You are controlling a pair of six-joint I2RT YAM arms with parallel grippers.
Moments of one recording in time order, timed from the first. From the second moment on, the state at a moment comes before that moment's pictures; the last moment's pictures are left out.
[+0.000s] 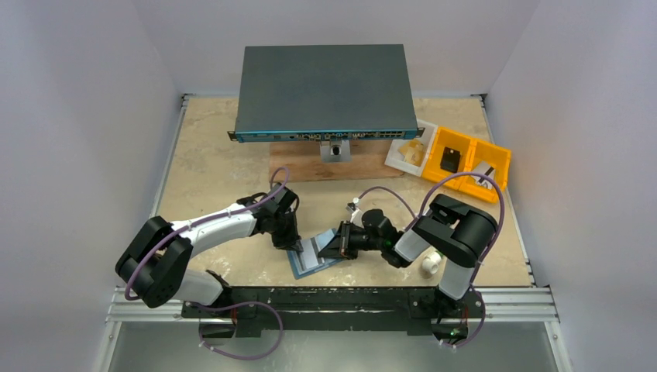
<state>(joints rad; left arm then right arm) -0.67 1.39 0.67 -0.48 0.18 -0.88 0.87 1.78 0.36 0.95 -0.46 1.24</state>
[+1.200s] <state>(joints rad) -0.67 1.41 0.69 -0.51 0.17 -0.89 0.83 1.73 0.30 0.94 -0.42 1.24</state>
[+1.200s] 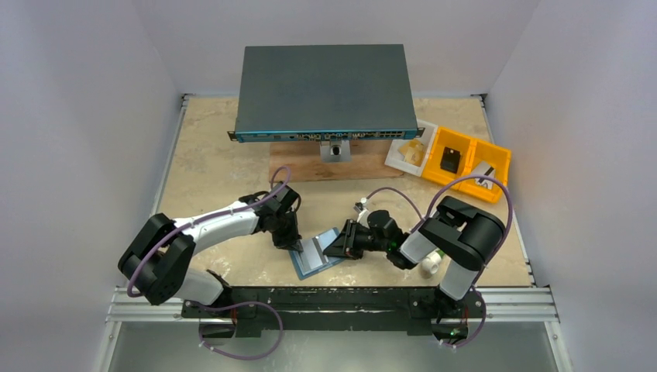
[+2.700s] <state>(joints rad) -0.67 1.46 0.74 -0.56 0.17 -0.89 0.83 1.55 0.28 0.74 -0.30 1.20</state>
